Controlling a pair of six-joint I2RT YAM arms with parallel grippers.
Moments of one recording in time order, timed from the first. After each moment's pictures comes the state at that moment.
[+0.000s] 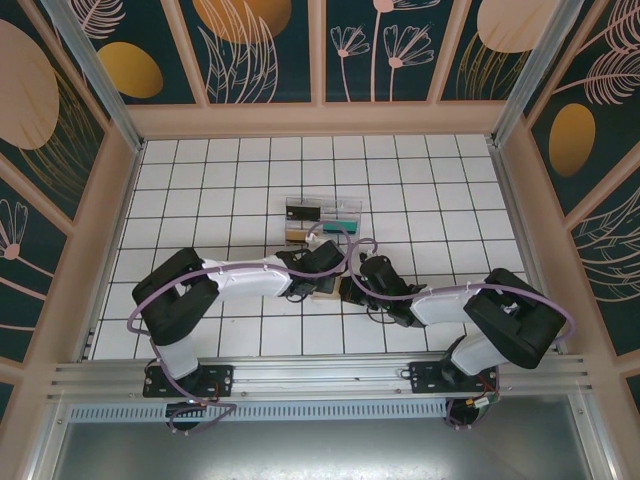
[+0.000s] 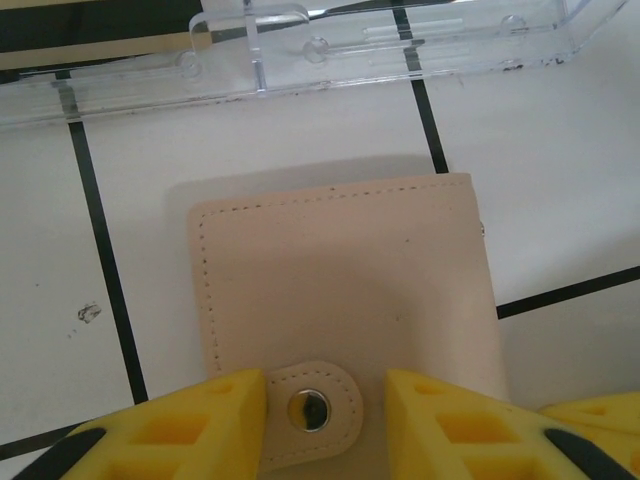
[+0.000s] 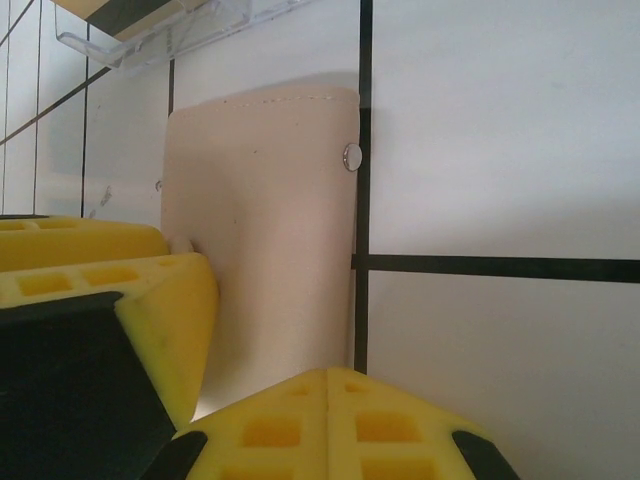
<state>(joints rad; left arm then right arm) -1.00 1.79 1.02 -0.35 -0.27 -0.74 0.83 1.45 0.36 0.38 -0.08 0.97</state>
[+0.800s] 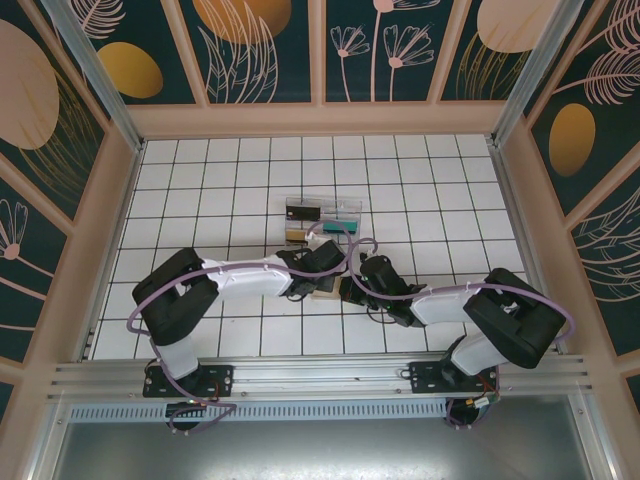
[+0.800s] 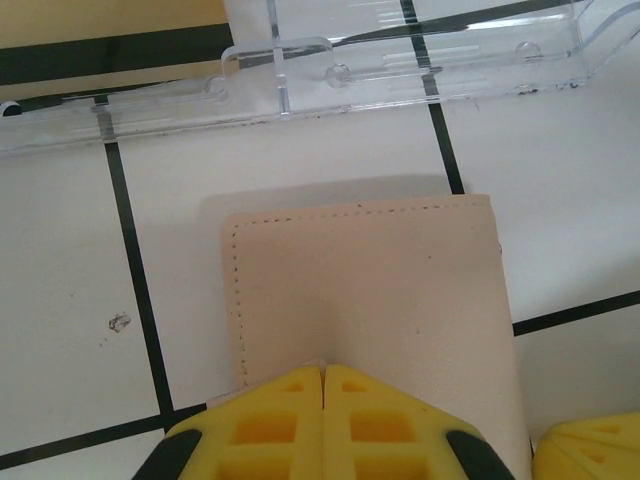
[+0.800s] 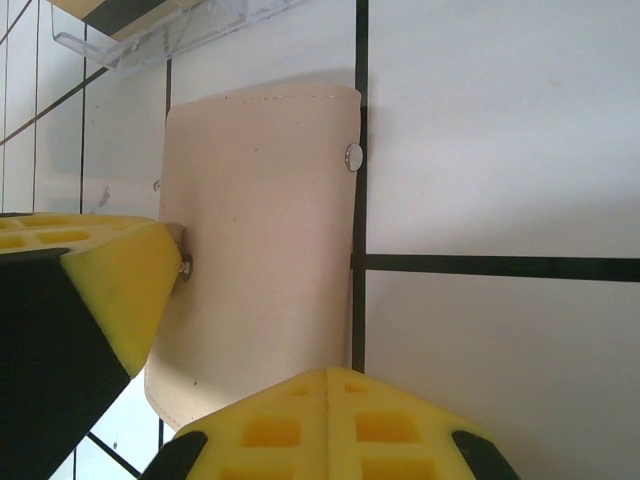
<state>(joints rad) -1.00 1.78 1.03 -0.36 -0.31 -0.75 0.83 1.45 0.36 0.38 -0.09 0.97</state>
